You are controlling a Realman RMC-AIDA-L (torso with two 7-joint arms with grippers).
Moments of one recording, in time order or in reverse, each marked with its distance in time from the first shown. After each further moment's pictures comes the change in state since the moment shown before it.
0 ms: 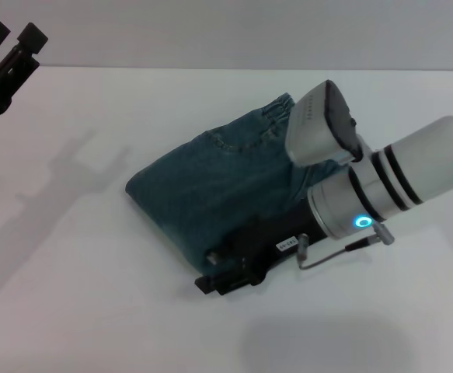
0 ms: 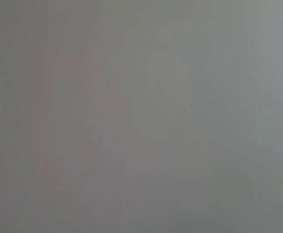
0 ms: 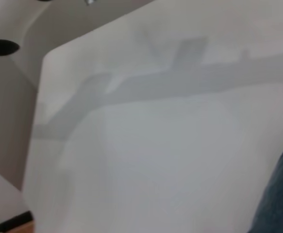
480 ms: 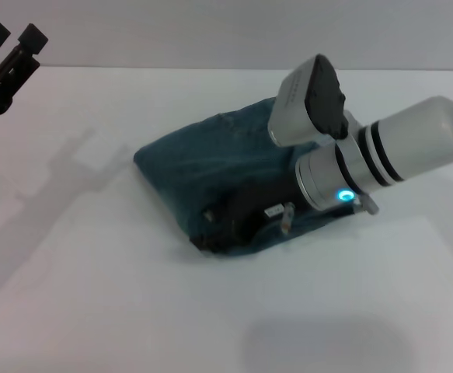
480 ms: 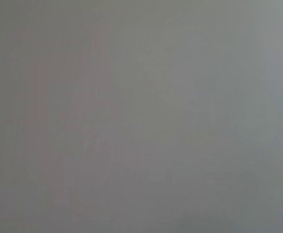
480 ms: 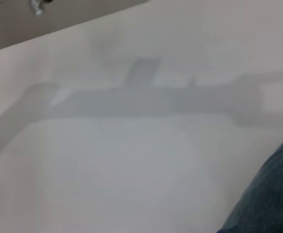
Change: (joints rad) left arm -0.004 0.000 -0.002 -0.005 0.000 -0.016 0.000; right arm 0.010 0.001 -0.053 -0.057 0.014 0.171 -0.005
